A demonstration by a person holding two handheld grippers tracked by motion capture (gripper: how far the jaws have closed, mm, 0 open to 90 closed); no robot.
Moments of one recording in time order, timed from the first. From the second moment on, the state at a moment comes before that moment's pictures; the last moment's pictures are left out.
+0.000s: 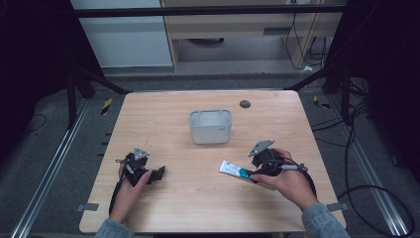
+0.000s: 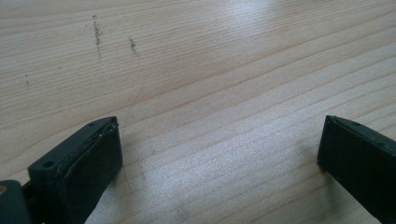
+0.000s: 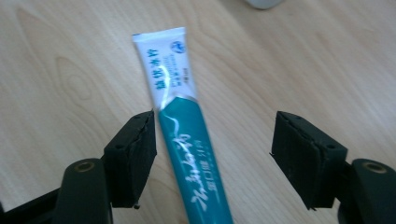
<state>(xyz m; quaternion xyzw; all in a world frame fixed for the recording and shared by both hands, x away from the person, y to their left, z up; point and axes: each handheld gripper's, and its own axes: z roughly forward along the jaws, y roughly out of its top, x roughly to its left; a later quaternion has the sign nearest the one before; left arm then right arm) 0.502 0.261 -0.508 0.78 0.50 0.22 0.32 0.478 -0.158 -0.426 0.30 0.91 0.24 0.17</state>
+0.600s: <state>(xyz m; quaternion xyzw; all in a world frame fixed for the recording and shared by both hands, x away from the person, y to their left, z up) 0.502 0.261 -0.508 0.78 0.50 0.22 0.32 0.497 -0.120 -0.427 0.26 0.94 0.18 0.12</state>
